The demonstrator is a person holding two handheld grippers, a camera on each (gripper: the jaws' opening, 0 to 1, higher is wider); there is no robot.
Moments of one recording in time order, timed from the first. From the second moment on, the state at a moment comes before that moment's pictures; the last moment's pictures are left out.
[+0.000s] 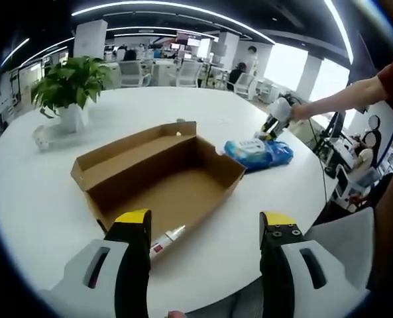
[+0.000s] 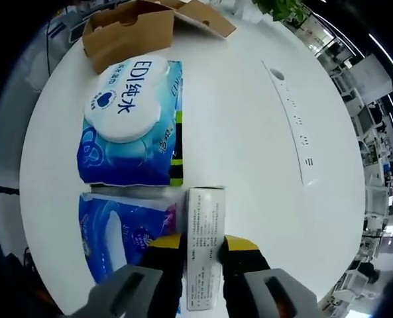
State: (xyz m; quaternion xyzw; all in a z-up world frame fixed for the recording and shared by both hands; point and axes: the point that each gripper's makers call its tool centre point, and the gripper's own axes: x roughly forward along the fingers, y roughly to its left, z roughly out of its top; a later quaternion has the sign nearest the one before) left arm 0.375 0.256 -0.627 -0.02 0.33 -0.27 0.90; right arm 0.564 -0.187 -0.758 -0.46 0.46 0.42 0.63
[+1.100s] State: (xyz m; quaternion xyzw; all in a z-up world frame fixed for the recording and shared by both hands) left arm 0.379 0.249 -0.617 -0.04 0.30 -0.29 0.91; right arm 0.556 -0.196 -0.683 -0.34 0.46 0.33 0.75
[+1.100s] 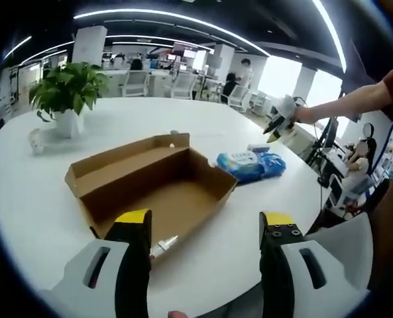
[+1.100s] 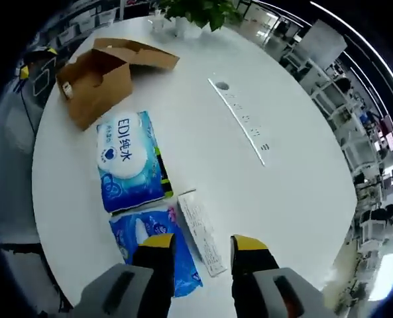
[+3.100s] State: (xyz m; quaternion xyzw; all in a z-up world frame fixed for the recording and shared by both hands) left arm 0.376 0.319 -0.629 -0.08 0.27 -0.33 0.90; right arm 0.406 0.077 -0.652 -0.05 0.35 0.37 0.86
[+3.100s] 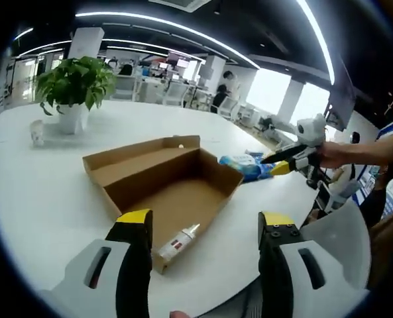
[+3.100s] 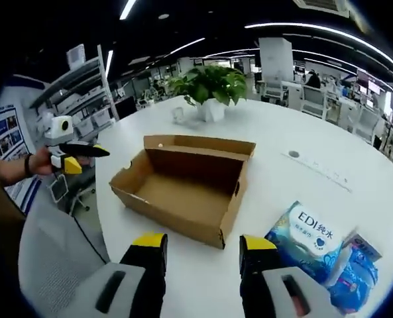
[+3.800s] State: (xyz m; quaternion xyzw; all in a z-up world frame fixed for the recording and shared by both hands) left arm 0.404 0.311 -0.644 -0.08 0.28 -0.35 0.89; right arm 0.376 0.097 -0.655 0.00 0.31 0.35 0.88
